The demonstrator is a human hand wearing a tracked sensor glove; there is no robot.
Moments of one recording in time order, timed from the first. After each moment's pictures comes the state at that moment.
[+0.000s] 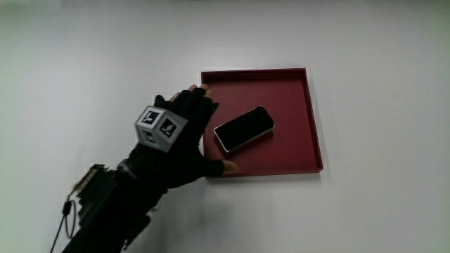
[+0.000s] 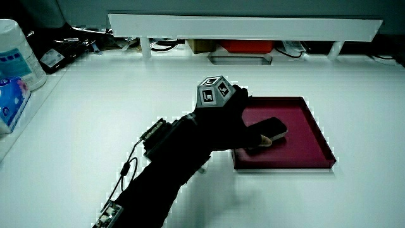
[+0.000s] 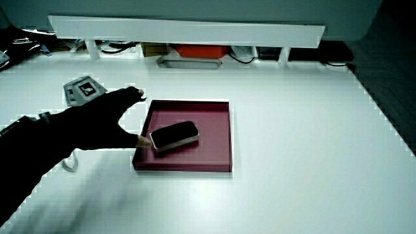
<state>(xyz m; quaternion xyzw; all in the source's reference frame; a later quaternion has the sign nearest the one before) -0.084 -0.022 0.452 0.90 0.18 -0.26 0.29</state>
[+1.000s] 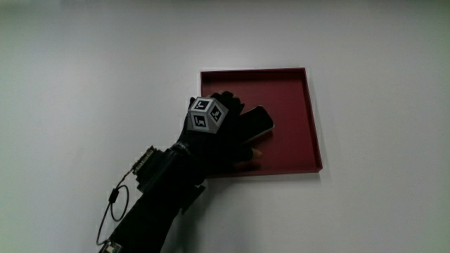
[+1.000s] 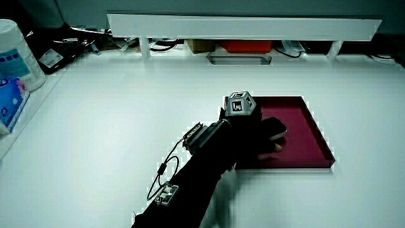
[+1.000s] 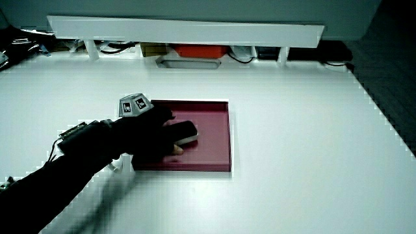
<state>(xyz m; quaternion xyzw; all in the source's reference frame) -0.044 -0.040 0.525 0.91 0.12 -0.19 0.36</state>
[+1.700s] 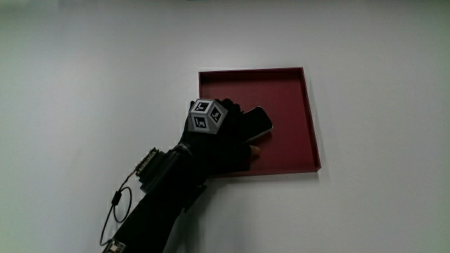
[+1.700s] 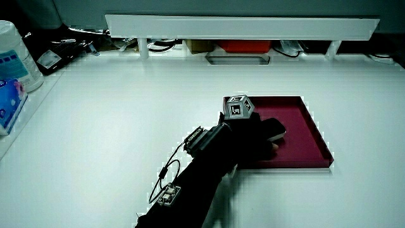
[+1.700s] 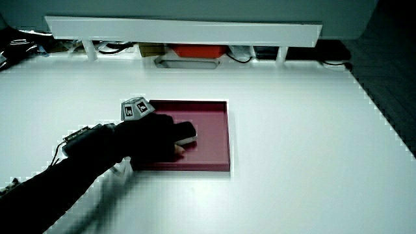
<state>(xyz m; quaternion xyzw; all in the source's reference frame) -0.046 -0.037 0.526 0.91 0.13 -0.21 0.33</state>
